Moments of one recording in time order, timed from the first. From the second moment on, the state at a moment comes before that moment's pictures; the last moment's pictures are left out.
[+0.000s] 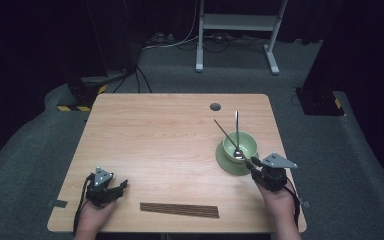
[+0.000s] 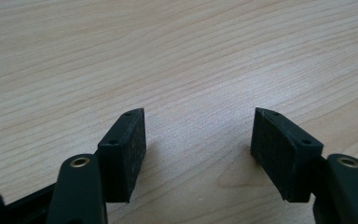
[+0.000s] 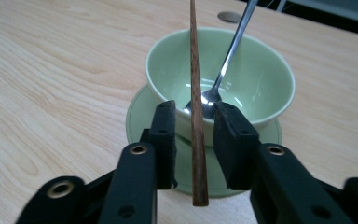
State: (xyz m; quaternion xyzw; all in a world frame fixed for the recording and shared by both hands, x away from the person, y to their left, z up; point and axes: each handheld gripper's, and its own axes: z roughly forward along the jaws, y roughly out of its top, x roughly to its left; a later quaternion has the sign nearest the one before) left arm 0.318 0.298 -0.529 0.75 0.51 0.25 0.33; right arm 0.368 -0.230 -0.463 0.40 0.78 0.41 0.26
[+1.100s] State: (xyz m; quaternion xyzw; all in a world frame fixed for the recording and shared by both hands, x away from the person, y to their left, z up) left arm 0.319 0.299 -0.529 0.75 0.51 0.24 0.34; right arm 0.330 -0.142 -0.476 0.33 0.82 0.44 0.16
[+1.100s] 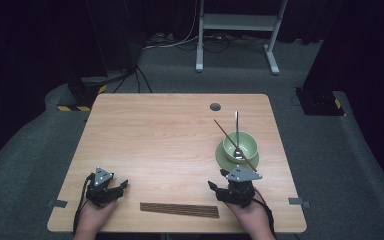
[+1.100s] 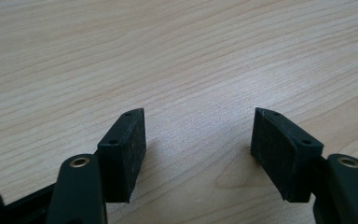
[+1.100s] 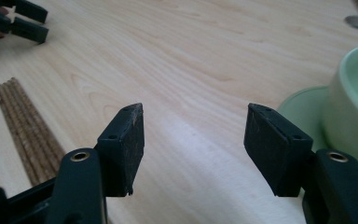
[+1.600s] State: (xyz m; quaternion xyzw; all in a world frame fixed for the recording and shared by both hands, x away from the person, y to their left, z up) left arm 0.318 0.298 -0.529 0.75 0.51 0.25 0.33; right arm 0.323 -0.111 -0.511 0.29 0.86 0.41 0.11
